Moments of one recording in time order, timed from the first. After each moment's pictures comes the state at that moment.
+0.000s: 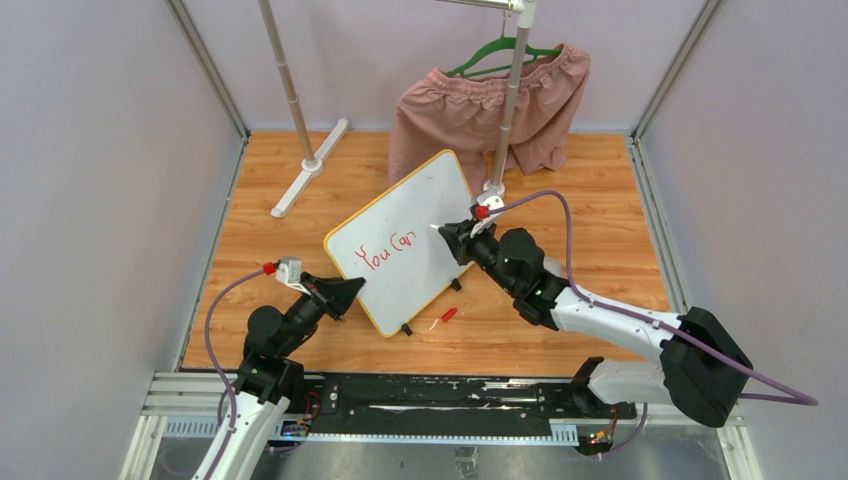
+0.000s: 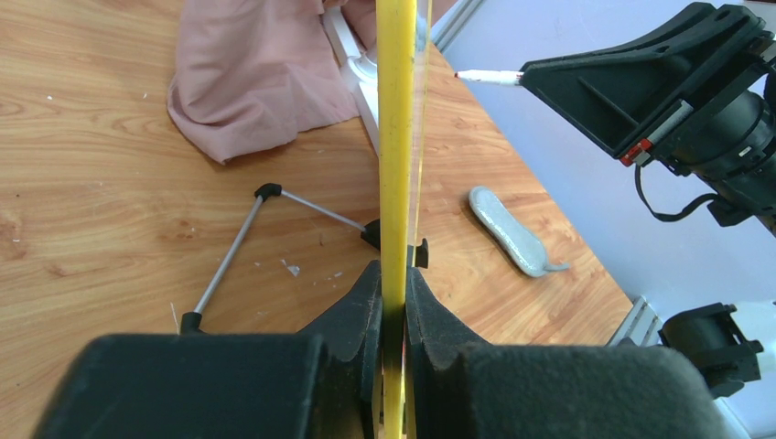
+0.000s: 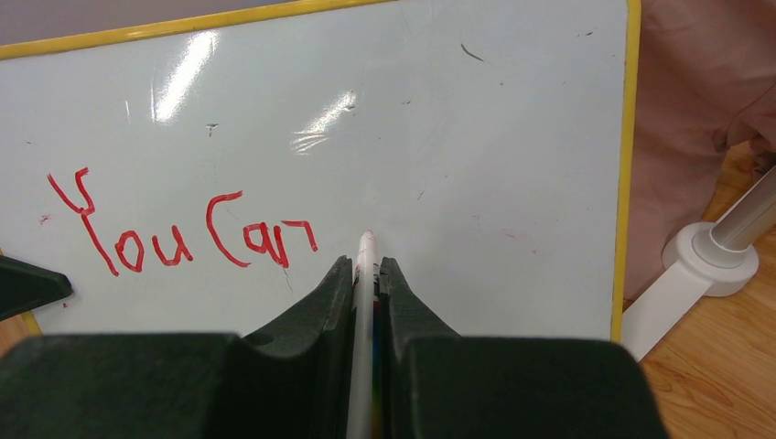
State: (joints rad) left arm -0.31 0.00 0.01 0.07 0.32 -0.63; right arm 0.84 1.21 0.62 0.57 0.15 0.11
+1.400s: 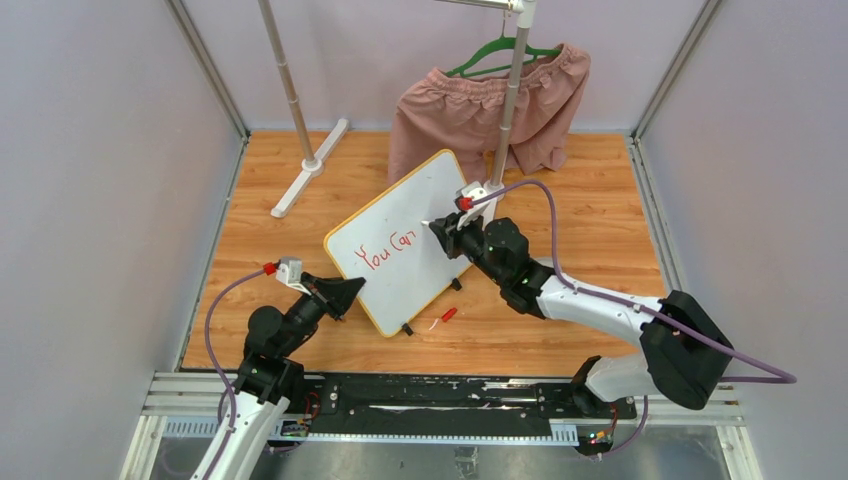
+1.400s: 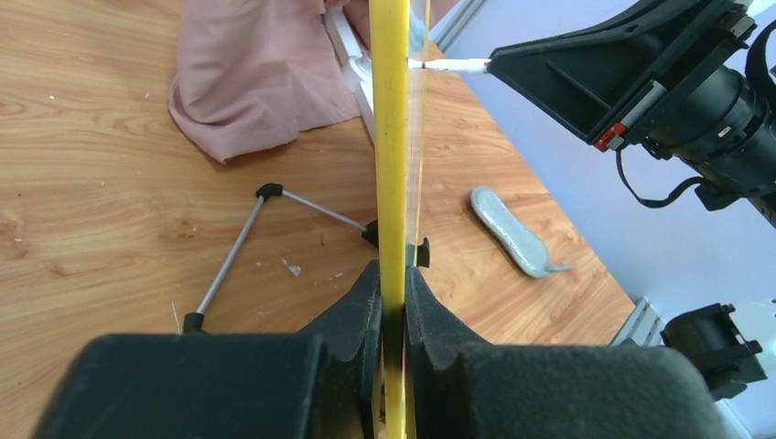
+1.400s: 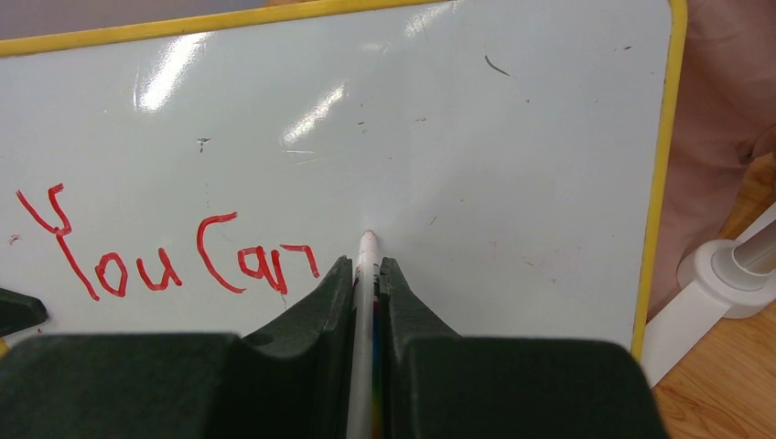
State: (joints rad) left arm -0.32 0.00 0.01 0.07 0.31 -0.63; right arm 0.84 1.33 0.71 0.55 0.12 0.10
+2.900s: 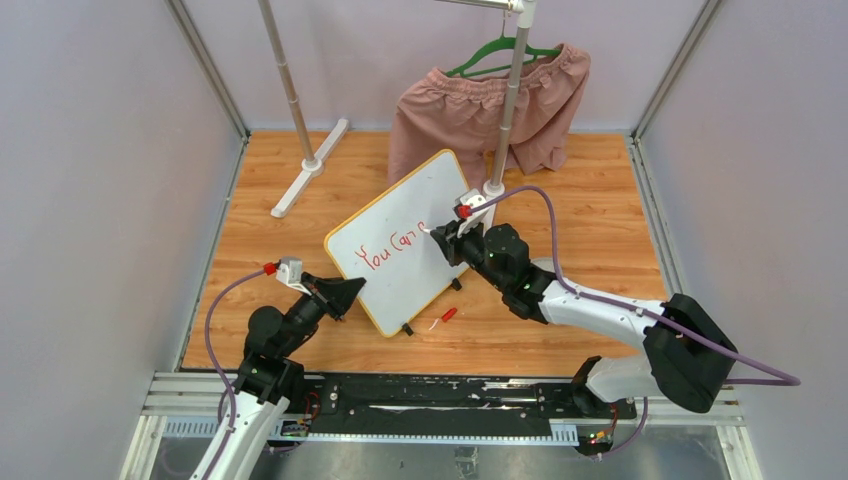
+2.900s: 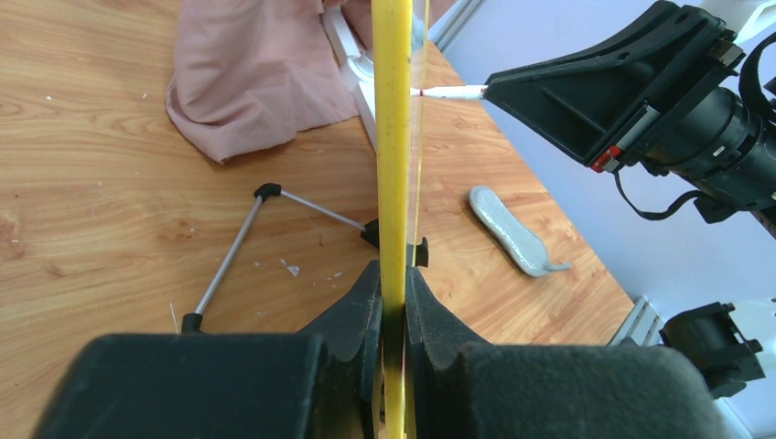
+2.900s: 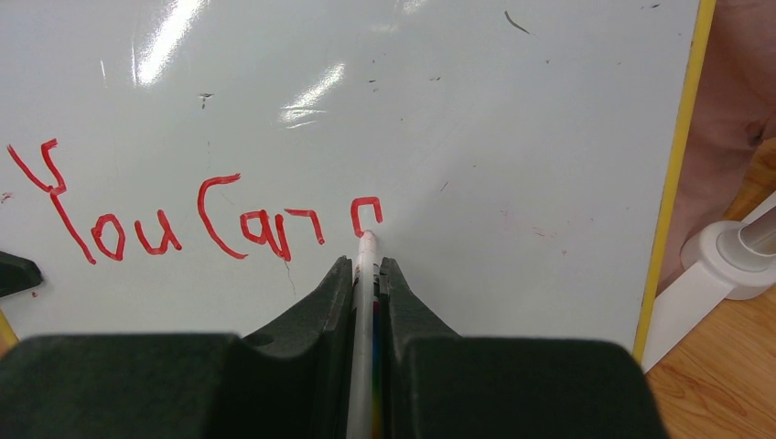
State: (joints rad) left arm -0.32 0.00 0.01 0.07 0.30 -0.63; right arm 0.86 1.30 0.68 0.53 0.14 0.08
